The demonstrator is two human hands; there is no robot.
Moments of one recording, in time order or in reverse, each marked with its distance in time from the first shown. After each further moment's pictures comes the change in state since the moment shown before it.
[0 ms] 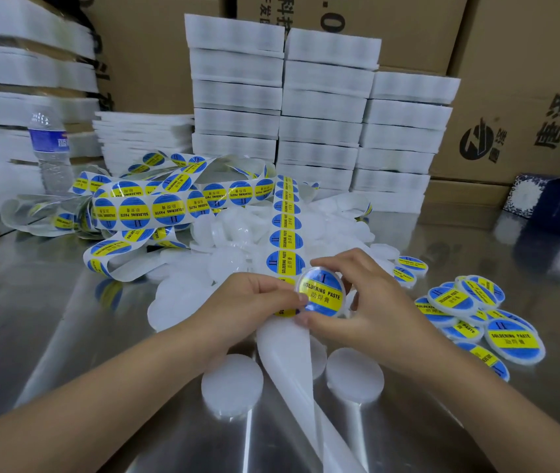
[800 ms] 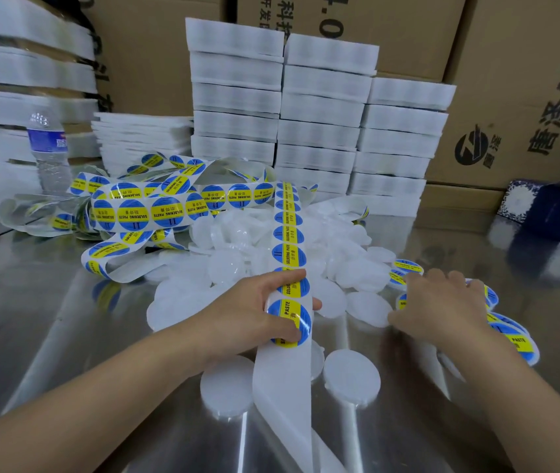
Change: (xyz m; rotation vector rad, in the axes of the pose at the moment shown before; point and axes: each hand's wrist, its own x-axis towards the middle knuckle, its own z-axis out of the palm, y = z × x) left_hand 0.002 -0.002 -0.005 0.255 -0.176 0.041; right_hand 0.004 0.058 -0.035 -1.080 -0.209 0.620
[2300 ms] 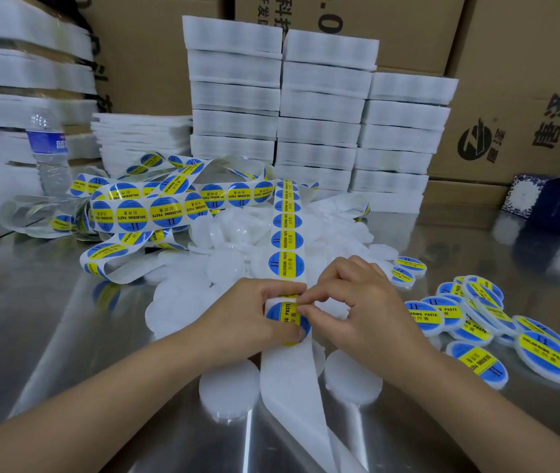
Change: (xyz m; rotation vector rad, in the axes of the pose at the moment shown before) left_hand -0.001 0.000 0.002 0.179 0.074 0.118; right_hand -0.048 -0.056 -0.026 0.945 0.450 -0.683
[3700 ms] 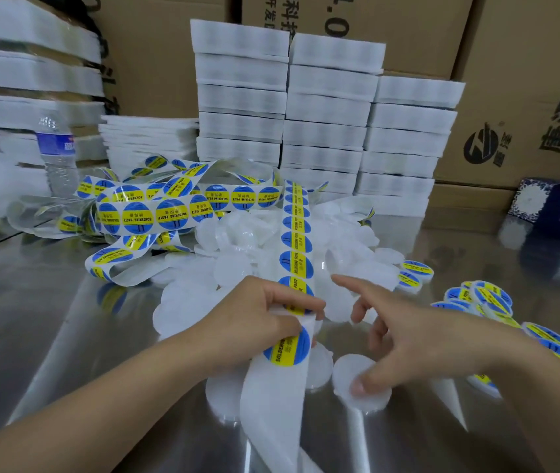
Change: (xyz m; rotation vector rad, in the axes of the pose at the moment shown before) left_hand -0.004 0.008 -0.001 -0.144 0.012 -0.093; right_hand -0.001 0.023 -0.047 0.102 -0.856 0.428
